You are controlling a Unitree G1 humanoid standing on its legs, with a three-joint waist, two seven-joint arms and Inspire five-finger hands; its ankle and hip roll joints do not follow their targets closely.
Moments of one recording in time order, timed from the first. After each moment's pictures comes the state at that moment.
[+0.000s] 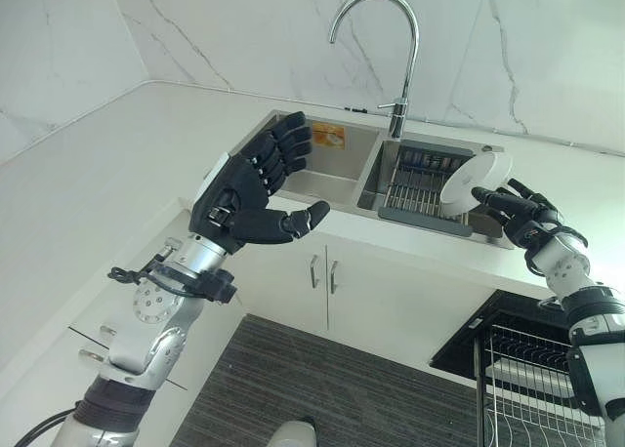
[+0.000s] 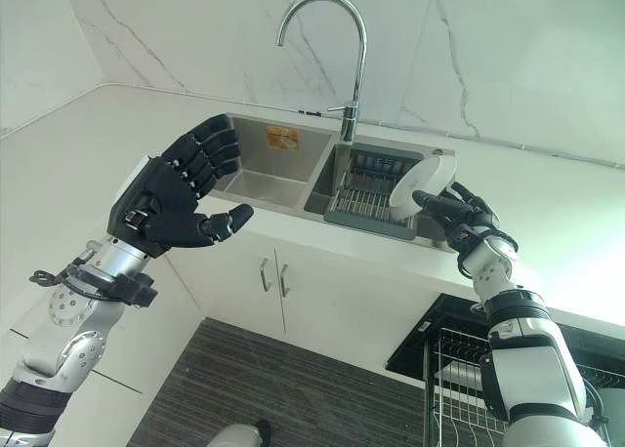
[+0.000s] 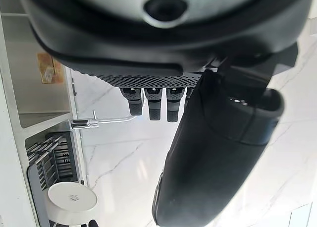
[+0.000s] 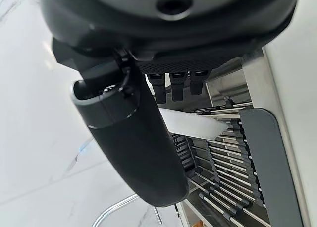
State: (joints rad) left arm -0.20 0.70 -0.13 -0.21 -0.70 -0.15 -0.16; right arm -0.77 -0.68 0.10 0.92 1.00 0.19 -0.10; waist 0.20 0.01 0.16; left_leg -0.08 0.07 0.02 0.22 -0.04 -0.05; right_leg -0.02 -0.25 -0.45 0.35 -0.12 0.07
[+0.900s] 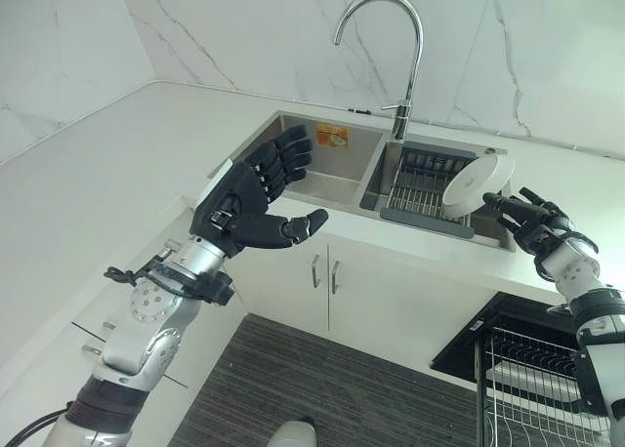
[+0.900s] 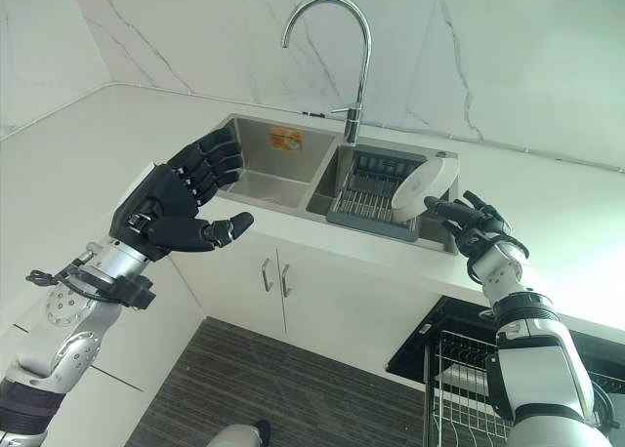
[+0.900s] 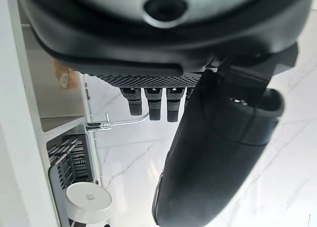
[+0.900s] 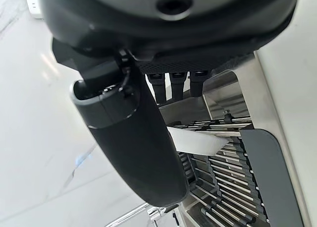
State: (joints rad) left arm -0.18 0.73 -0.13 -0.20 -0.70 -0.11 -0.16; right arm -0.77 -0.71 0.10 0.98 1.03 0.19 -0.10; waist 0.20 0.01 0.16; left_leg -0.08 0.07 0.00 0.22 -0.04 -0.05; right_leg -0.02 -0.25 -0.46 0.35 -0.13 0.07
